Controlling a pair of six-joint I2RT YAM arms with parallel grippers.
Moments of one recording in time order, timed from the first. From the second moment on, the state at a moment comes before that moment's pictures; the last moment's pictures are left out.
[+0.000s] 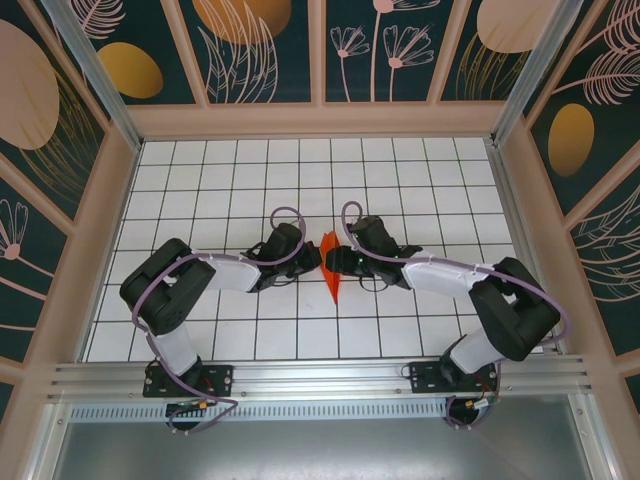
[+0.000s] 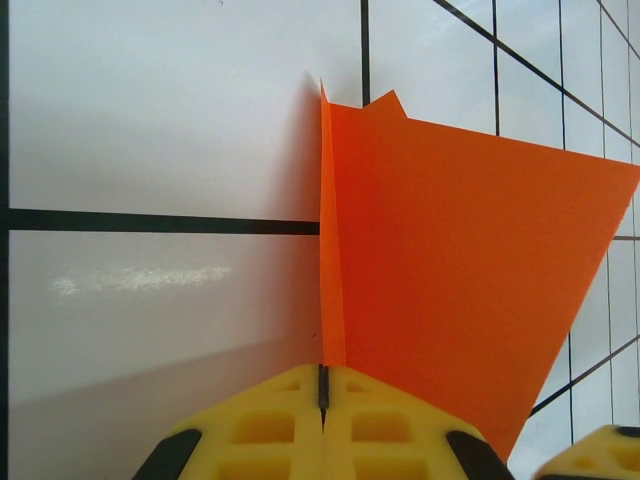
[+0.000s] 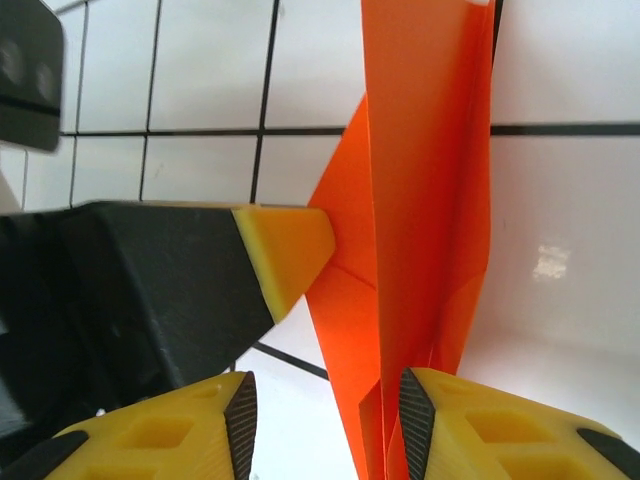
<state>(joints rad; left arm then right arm) -0.72 1.77 0.73 0.34 0.16 -0.98 0.72 1.51 0.72 -0.04 -0.24 0.73</state>
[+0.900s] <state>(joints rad) -0.72 1.77 0.73 0.34 0.15 -0.98 0.77 1.65 0.77 -0.09 -0.20 0.75</state>
